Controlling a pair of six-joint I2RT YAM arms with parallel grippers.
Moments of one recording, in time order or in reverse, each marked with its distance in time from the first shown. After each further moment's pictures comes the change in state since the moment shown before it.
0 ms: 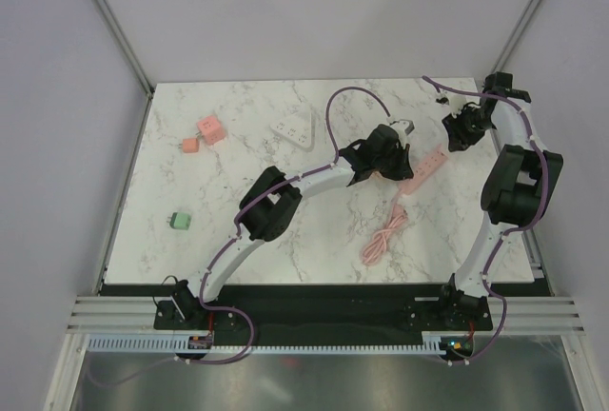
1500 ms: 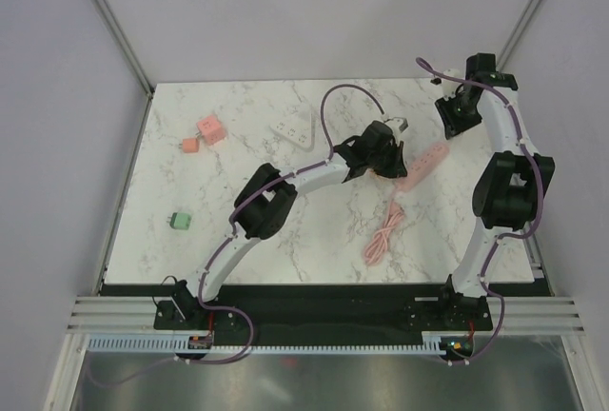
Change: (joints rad) left arm 0.028 -0.057 -0.048 -0.029 0.021 0.003; right arm 0.135 -0.050 0.117 -0.065 0.285 0.370
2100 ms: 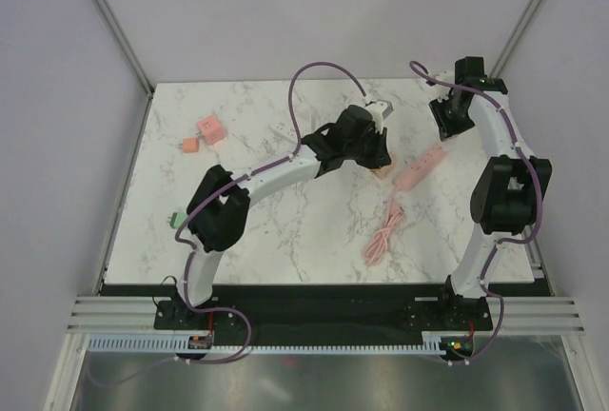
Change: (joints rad) left arm 0.019 -0.474 -0.383 -0.071 -0.066 0.098; right arm 0.061 -0.072 -0.111 0.071 0.083 0.131
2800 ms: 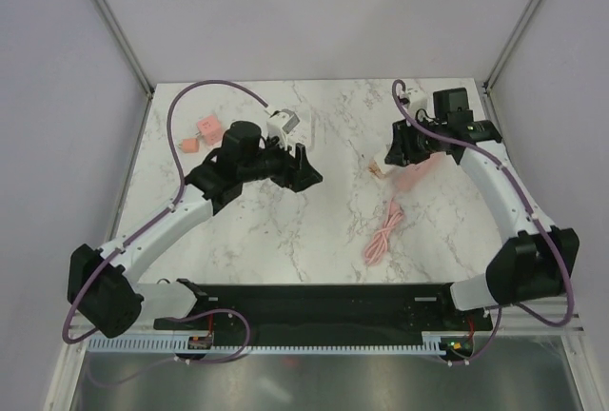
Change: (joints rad) left arm 0.246 -0.770 -0.644 -0.019 0.270 0.141; right arm 0.230 -0.555 -0.487 0.207 -0.574 0.292
